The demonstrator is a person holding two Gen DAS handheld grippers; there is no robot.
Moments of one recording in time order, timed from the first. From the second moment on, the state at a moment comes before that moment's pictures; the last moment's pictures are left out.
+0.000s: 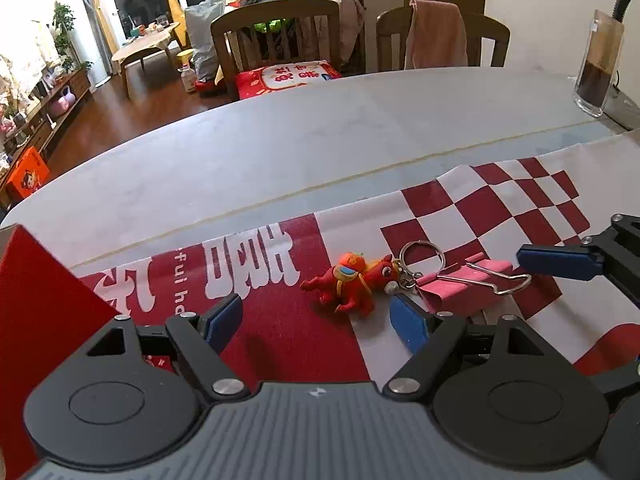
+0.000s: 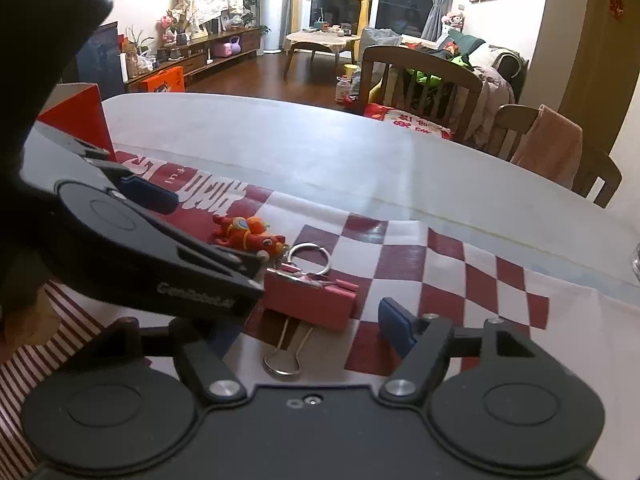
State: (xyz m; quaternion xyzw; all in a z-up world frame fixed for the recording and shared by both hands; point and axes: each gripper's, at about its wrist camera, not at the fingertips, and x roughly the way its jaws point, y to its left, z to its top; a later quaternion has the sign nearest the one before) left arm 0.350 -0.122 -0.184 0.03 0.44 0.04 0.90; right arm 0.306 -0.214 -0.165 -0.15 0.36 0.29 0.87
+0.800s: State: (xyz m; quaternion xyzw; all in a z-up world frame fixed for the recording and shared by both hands) left arm 0.349 -0.124 -0.182 0.00 0.42 0.00 0.91; right arm 0.306 -0.230 -0.164 -0.11 0.35 0.29 0.89
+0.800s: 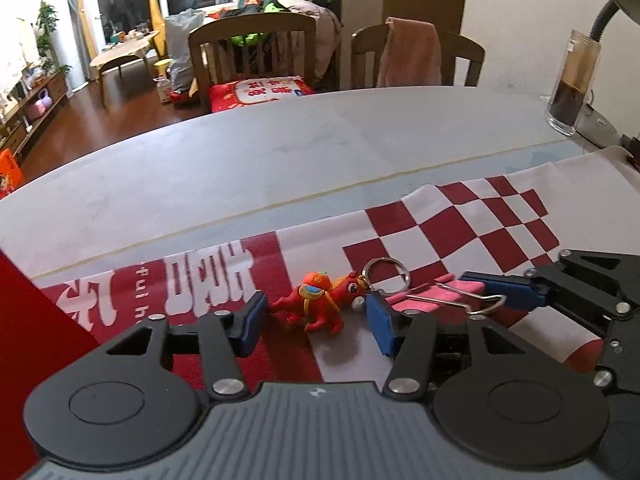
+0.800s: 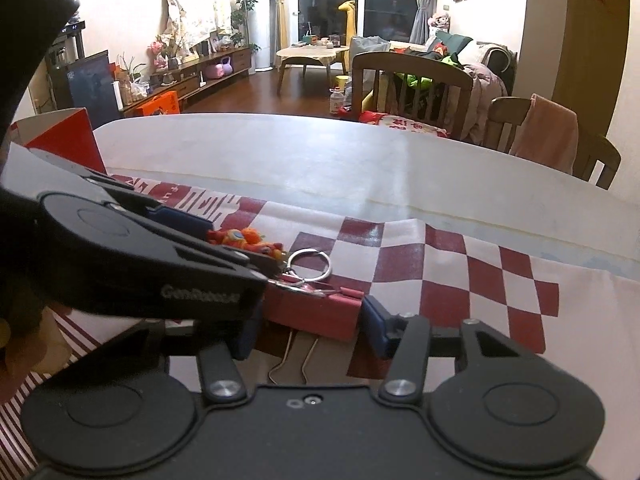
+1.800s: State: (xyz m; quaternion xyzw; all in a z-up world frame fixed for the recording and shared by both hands) left arm 0.230 -0.111 -0.124 -0.11 0.39 0.01 0.91; right arm 0.211 -0.272 -0.095 -0.07 0.37 0.30 0.88
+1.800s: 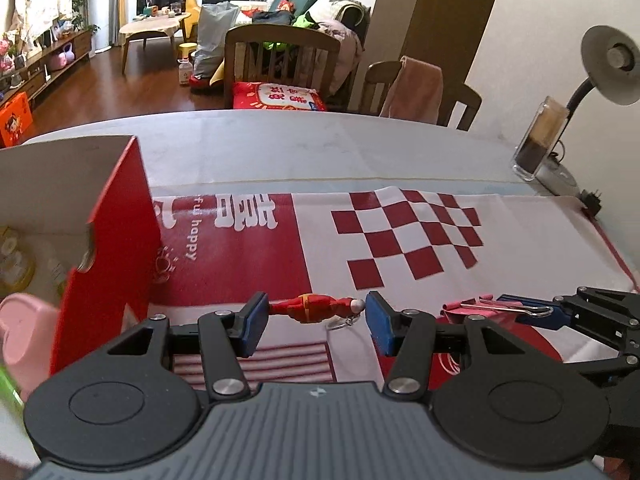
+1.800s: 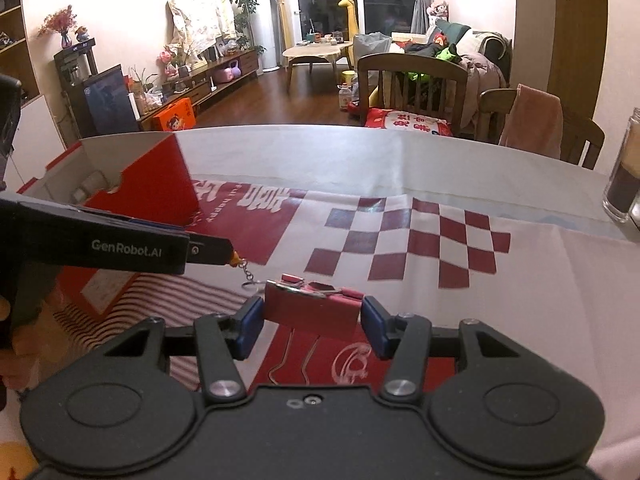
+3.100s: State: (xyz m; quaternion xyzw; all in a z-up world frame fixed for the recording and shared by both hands) left arm 0.119 0.054 -0.013 -0.11 0.31 0.01 0.95; right arm 0.140 -0.093 -0.005 -0.11 0.35 0.35 0.86
